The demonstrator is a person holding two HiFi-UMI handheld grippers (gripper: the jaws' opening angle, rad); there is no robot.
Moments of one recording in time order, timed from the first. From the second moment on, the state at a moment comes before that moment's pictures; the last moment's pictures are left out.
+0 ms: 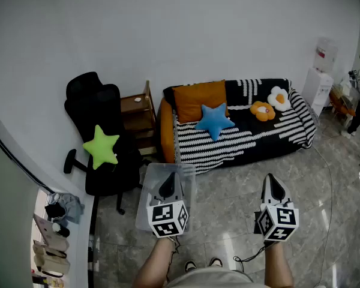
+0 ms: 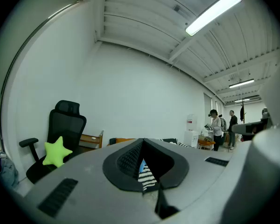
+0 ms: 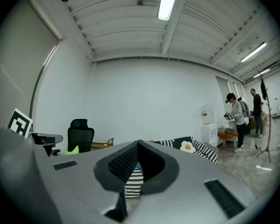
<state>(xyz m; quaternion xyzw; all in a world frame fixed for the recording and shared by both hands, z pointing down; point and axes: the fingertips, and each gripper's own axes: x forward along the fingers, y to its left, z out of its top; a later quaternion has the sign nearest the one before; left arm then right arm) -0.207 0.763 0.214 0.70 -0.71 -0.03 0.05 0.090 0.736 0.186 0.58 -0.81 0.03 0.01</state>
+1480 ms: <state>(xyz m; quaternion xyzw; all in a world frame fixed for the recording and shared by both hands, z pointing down) -0.203 0.763 0.228 0.68 -0.73 -0.01 0.07 0.113 0.727 0.199 0.58 -0.81 0.07 -0.01</state>
